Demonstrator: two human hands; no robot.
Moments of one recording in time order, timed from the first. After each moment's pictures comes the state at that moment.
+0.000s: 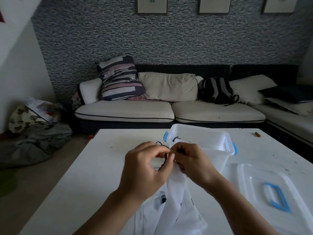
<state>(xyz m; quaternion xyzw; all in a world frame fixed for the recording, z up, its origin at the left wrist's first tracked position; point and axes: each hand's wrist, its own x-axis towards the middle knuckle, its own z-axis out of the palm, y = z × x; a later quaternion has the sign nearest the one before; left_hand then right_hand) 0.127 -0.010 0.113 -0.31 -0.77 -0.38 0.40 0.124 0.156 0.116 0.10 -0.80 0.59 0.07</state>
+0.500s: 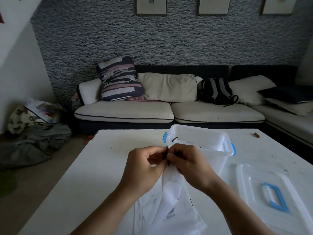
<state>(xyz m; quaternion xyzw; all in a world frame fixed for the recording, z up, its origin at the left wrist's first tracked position) 0.121 -0.007 0.111 -0.22 -0.79 -0.55 0.15 0.127 0.157 0.115 0.15 -0.81 0.55 0.10</state>
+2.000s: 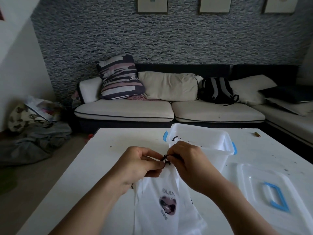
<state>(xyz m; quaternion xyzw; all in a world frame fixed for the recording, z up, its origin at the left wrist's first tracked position) 0.115 -0.026 0.128 -0.06 -0.75 -0.65 -0.12 0.128 0.160 0.116 0.22 -0.91 0.27 0.22</state>
